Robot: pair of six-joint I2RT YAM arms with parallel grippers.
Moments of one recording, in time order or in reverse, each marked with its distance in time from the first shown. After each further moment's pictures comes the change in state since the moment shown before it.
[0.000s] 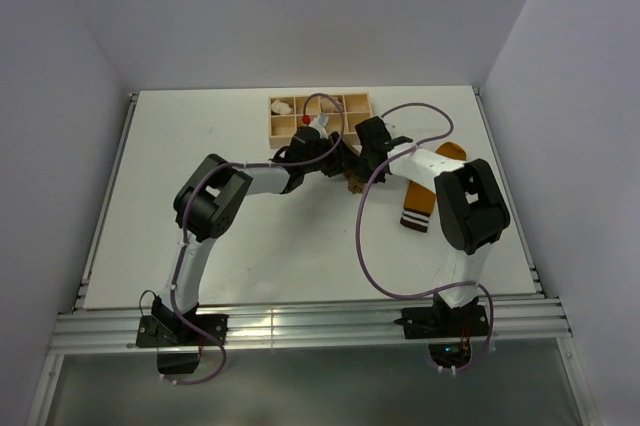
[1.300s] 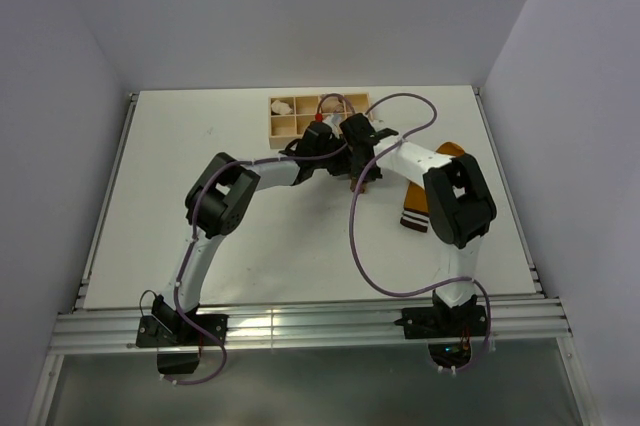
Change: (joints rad) left arm -0.027 0.110 0.205 -0.255 0.015 0.098; right arm 0.072 0.081 0.151 -0.175 0.136 -0.093
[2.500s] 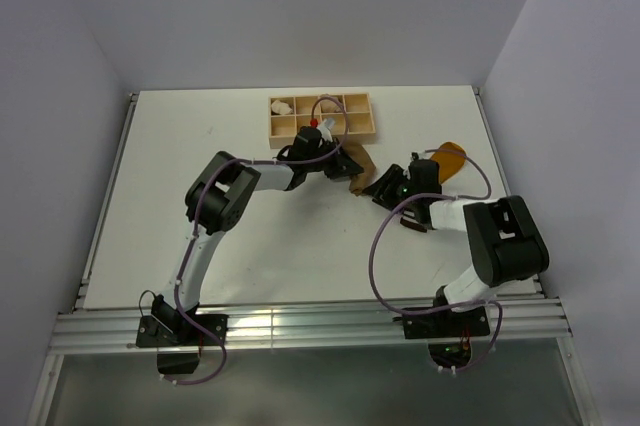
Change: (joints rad) left arm 0.040 0.032 -0.089 0.218 0.147 -0.103; right arm -0.301 -0.386 -0.825 0.942 -0.633 0.253
